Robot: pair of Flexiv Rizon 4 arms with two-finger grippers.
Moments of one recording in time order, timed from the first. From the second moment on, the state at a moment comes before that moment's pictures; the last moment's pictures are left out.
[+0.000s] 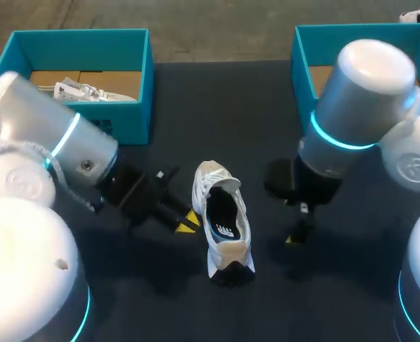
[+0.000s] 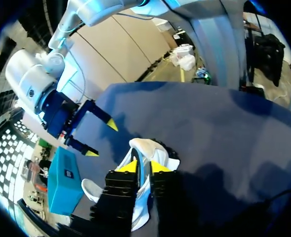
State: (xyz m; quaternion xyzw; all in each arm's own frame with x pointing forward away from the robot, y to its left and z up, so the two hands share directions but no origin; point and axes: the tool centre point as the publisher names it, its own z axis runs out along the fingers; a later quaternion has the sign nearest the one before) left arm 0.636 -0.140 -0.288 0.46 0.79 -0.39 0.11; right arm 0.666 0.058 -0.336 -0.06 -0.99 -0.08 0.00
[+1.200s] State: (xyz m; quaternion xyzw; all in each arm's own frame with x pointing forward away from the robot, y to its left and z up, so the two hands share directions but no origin) left arm 0.640 -0.145 -0.266 0.64 0.74 -0.23 -0.01; right arm 0.660 -0.016 -0.314 -0.07 -0.99 -0.10 0.02
